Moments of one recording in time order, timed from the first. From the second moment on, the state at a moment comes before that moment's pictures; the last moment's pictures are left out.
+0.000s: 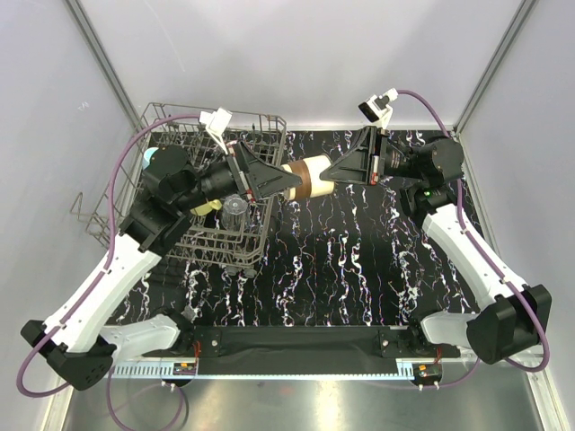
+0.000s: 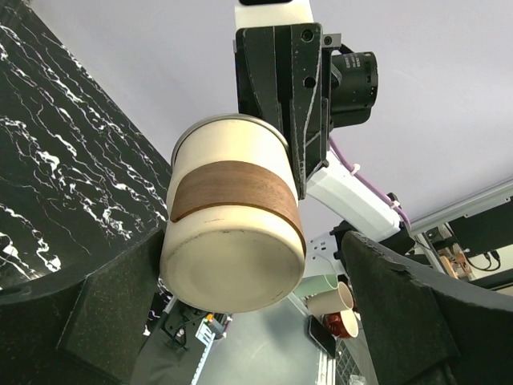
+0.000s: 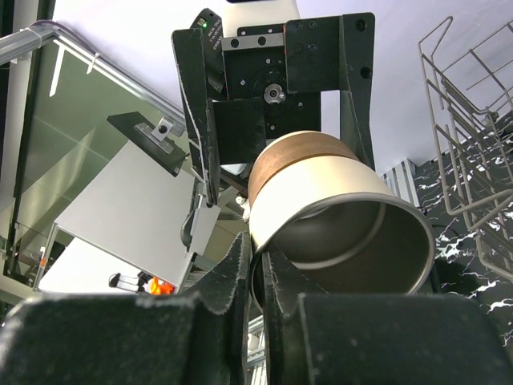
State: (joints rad) left arm -0.63 1.07 1.31 -0.16 0.54 -0.90; right arm 0.35 1.28 1.17 0.74 -1.17 1.51
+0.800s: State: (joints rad) left arm -0.66 1.12 1.31 -0.17 0.55 -0.92; right arm 0.35 1.28 1.17 0.74 -1.17 1.52
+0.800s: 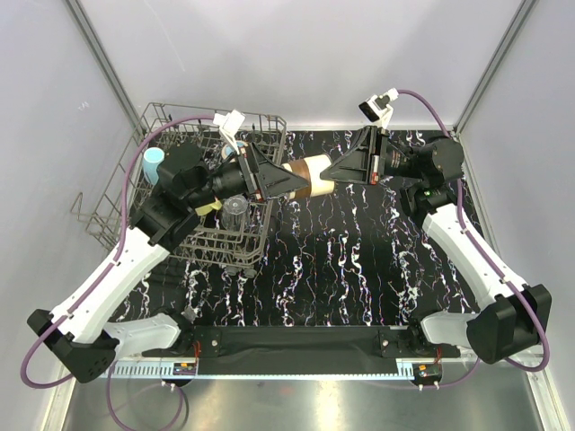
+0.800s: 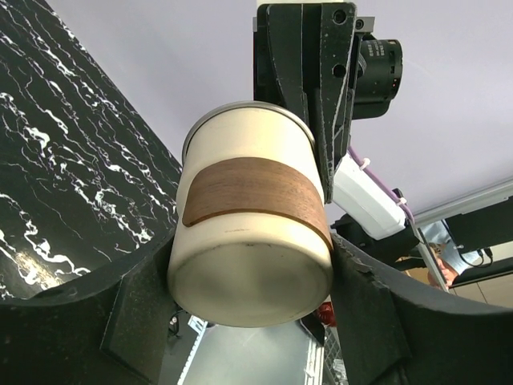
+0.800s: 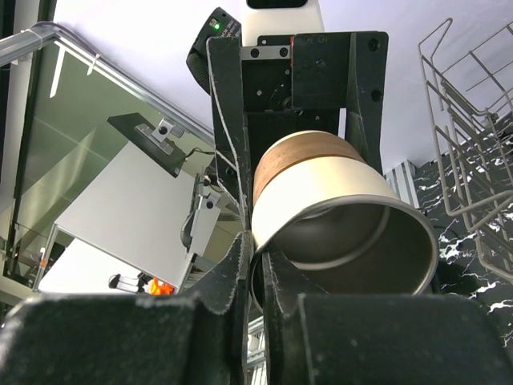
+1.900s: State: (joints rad) left arm -0.07 1.22 1.68 -1.13 -0.04 -0.72; right arm 0.37 1.26 1.38 -0.50 -0.70 0.79
